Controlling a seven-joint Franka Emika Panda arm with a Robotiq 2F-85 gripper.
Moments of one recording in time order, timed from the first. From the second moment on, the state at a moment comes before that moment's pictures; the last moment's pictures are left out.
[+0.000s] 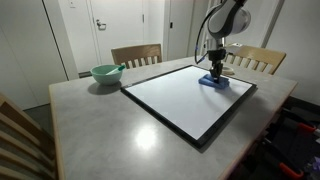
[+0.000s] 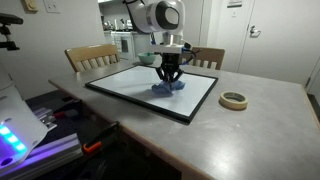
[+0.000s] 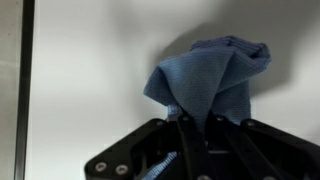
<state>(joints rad) -0.12 0.49 -0.08 -2.14 -0.13 2.42 -0.32</state>
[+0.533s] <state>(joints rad) -0.12 0.55 -0.07 -2.04 -0.13 2.40 -0.32</state>
